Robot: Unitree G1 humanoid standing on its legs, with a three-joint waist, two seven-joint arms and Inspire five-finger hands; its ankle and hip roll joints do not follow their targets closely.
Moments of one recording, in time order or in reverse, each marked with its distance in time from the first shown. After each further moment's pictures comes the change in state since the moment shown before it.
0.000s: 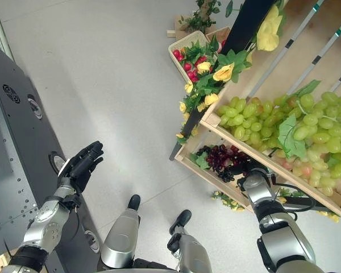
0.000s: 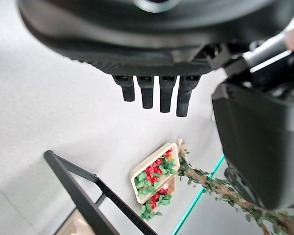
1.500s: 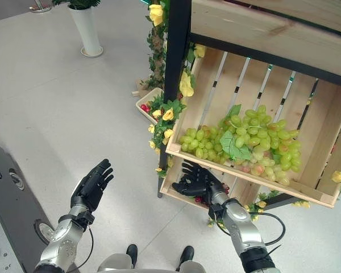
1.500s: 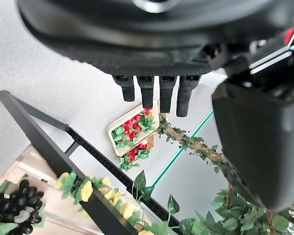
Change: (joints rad) left arm 0.142 -0.185 0.020 0.032 0.011 -0.008 -0.023; right arm 0.497 0.256 -0.164 -0.625 0.399 -0.160 0.708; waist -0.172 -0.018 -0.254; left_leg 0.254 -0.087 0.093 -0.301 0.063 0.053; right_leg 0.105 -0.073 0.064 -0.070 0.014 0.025
